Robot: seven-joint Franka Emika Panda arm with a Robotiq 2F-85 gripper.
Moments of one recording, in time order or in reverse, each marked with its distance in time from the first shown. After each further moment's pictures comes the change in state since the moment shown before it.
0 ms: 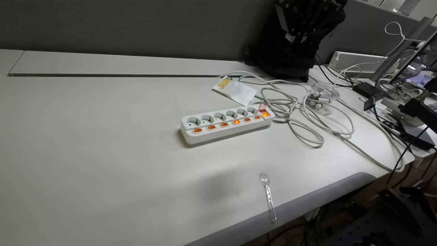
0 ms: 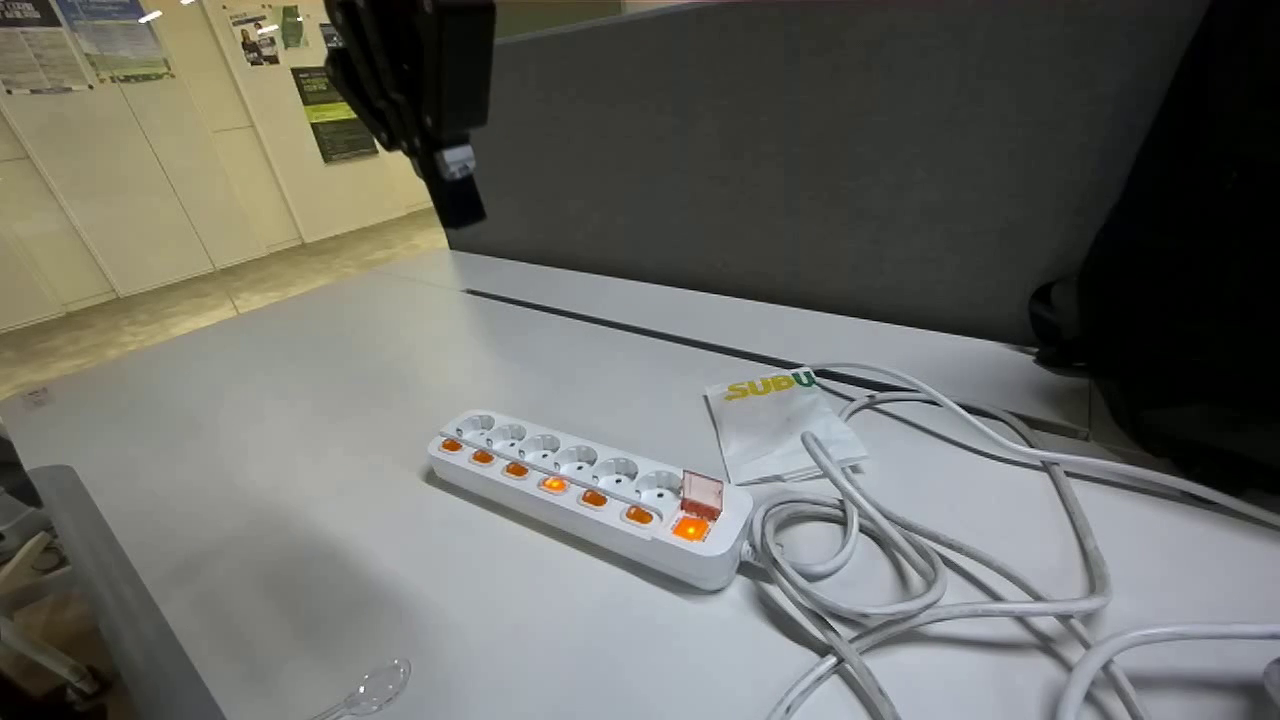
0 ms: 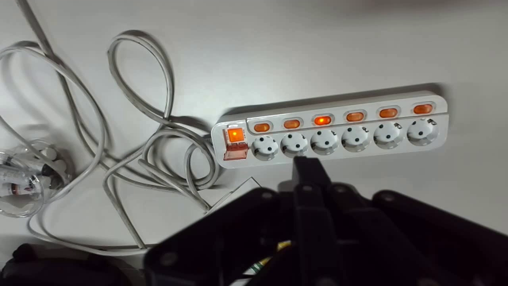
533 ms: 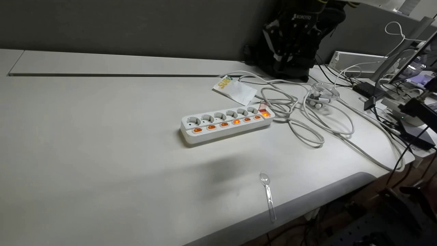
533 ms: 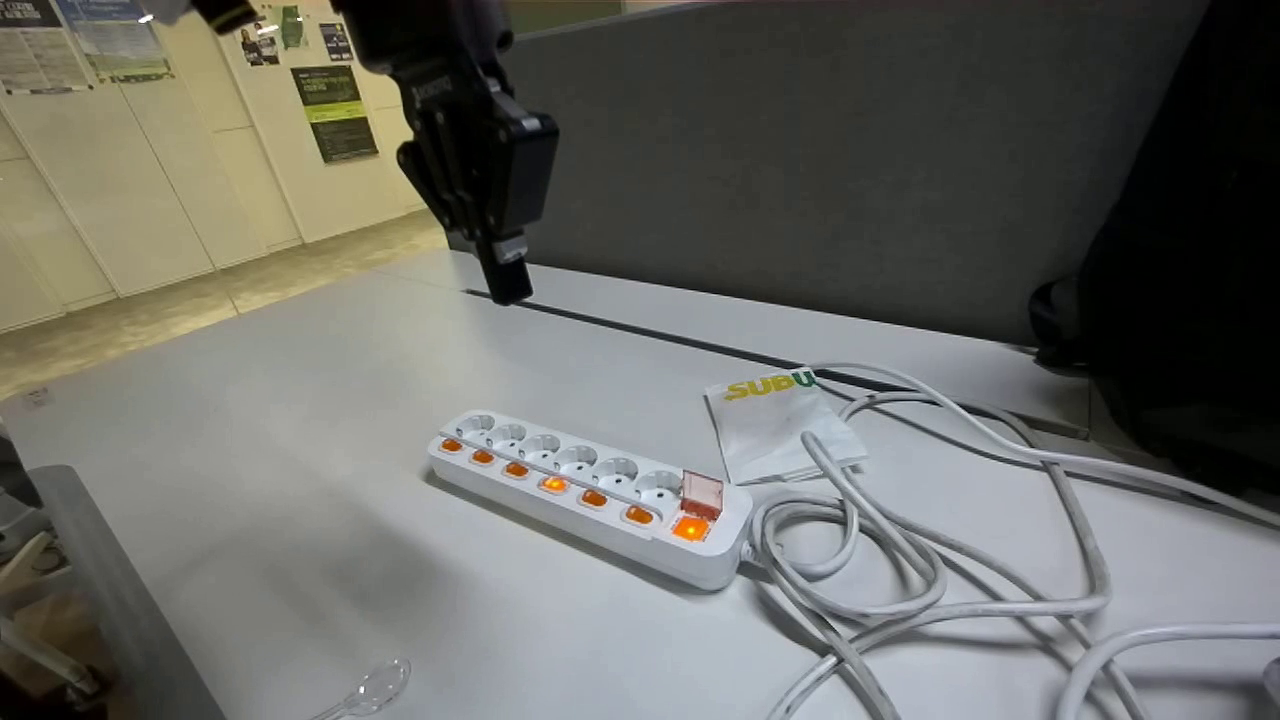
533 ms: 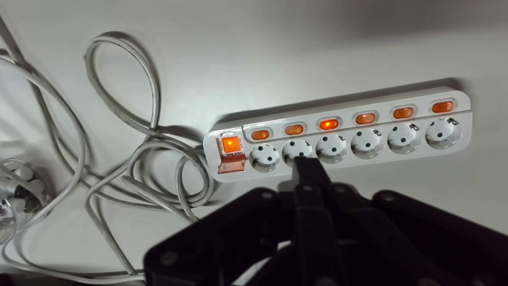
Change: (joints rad) arm 0.006 0.141 -0.026 0.031 0.005 0.077 0.019
